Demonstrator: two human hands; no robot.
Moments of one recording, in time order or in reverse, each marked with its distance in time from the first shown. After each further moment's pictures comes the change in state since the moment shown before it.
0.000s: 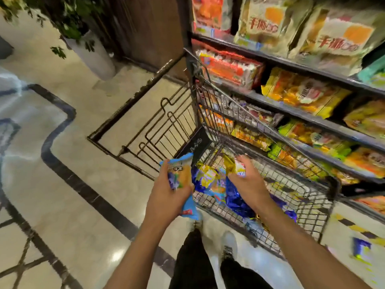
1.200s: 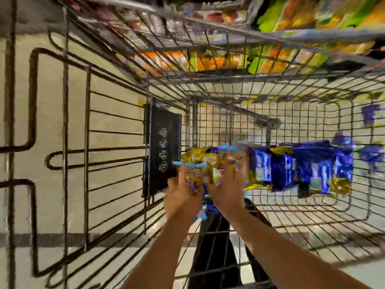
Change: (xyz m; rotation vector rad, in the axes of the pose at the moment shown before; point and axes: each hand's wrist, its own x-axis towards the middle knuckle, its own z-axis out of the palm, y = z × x) left_hand 0.256 -0.192 0.137 0.770 -0.556 -0.086; right_hand 0.166 0.147 0.226 -0.047 0.334 0.622
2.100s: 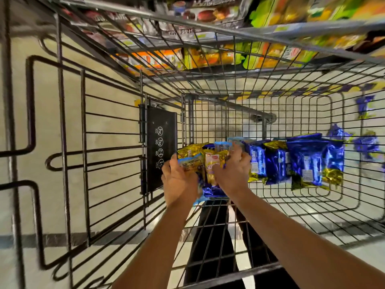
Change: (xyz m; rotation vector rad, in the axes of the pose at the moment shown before) left_hand 0.003 0.033 -0.022 -0.234 0.089 -0.045; right_hand 0.020 -0.016 -0.035 0.005 0.038 0.100
